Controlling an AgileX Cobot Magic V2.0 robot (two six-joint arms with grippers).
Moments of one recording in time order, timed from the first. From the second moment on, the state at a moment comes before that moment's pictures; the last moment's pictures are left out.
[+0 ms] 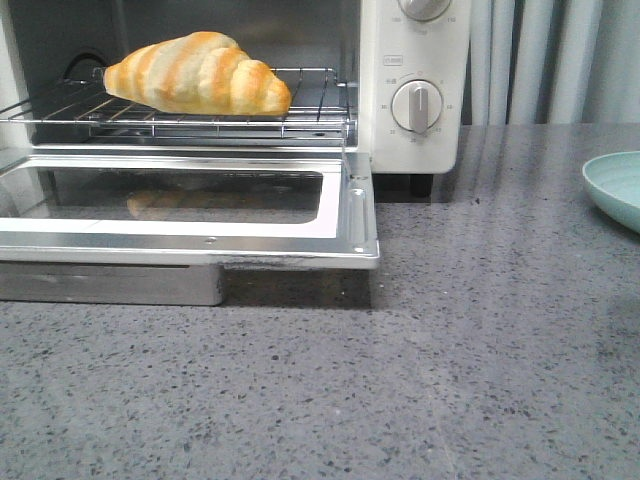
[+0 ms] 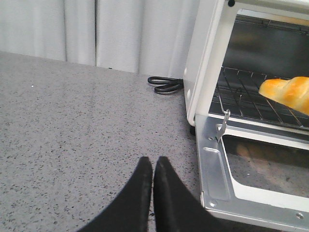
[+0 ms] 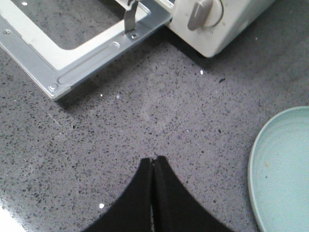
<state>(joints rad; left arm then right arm) 0.09 -0.01 -0.12 -0.24 0.31 0.17 0.79 0.75 -0.61 -0.45 0.63 0.33</state>
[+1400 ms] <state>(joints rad) 0.09 -0.01 -0.12 -0.24 0.31 0.17 -0.05 0.00 0.01 -0.09 0.21 -0.02</state>
